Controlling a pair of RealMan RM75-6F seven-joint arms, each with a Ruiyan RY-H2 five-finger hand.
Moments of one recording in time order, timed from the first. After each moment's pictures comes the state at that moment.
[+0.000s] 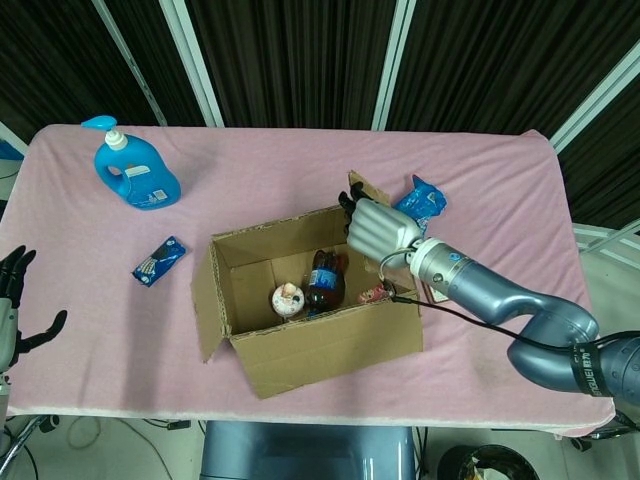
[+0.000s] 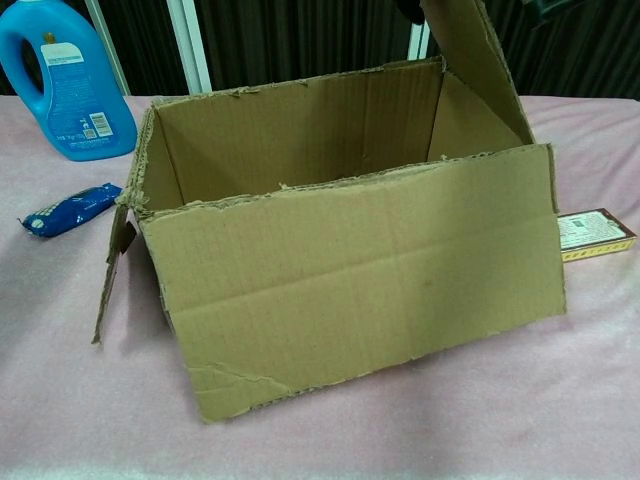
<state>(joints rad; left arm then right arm) -0.12 -1.17 -0.14 -1.62 1.40 1.49 -0.10 1.33 -0.82 0.08 -1.77 -1.21 0.50 -0.83</state>
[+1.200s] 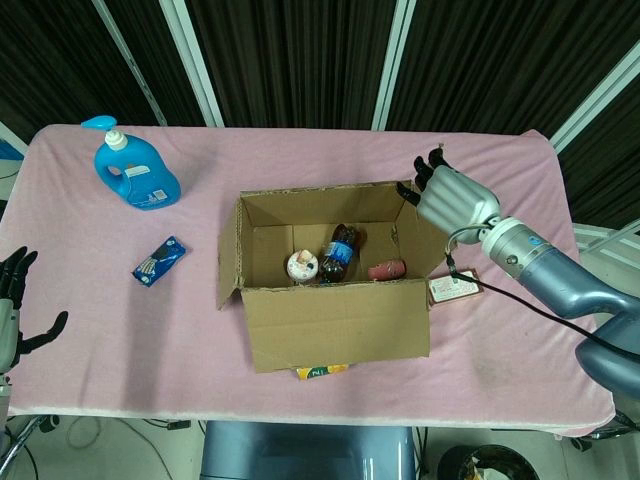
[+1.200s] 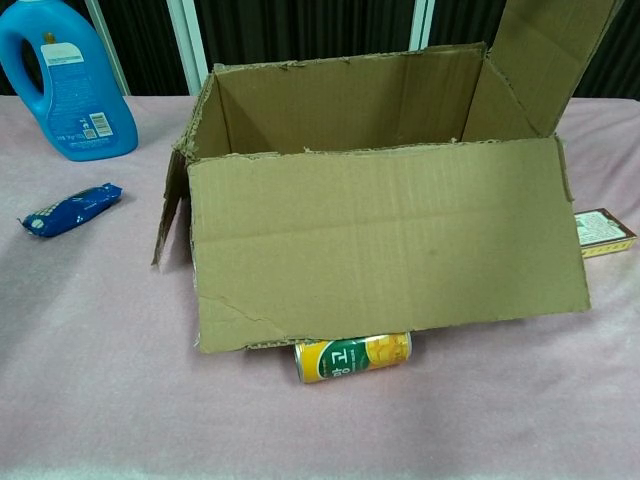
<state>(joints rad) -0.12 -1.17 -0.13 -1.62 1.40 1.50 -0.09 1.21 -0.65 0.05 -1.75 -1.27 0.54 -0.75</state>
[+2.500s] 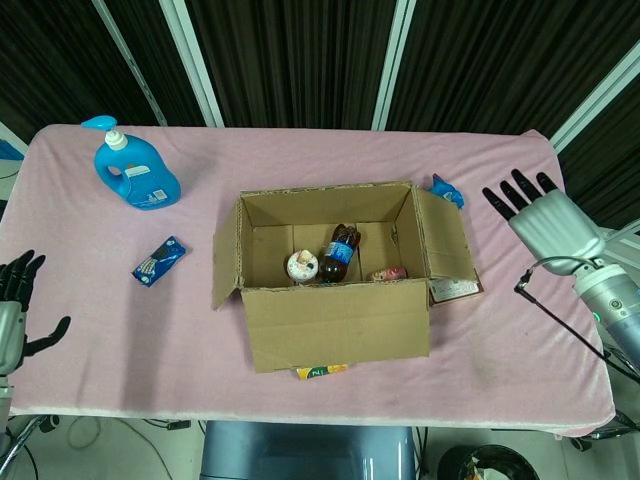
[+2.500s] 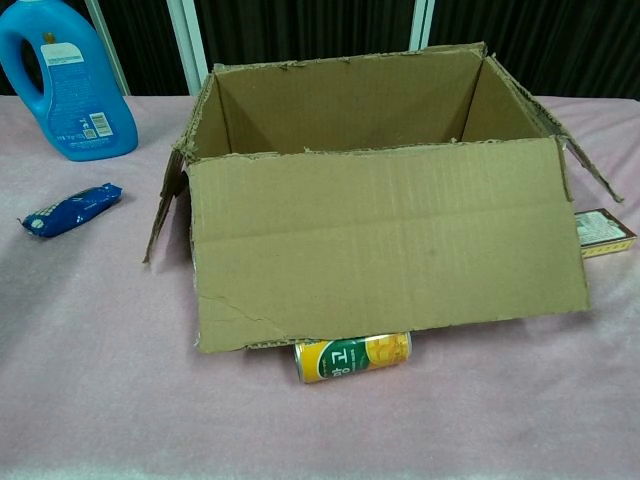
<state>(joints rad) -0.12 -1.17 -0.11 -1.60 1.42 1.48 -0.01 0.76 -0.64 0.04 -1.78 -1.32 0.96 -0.51</state>
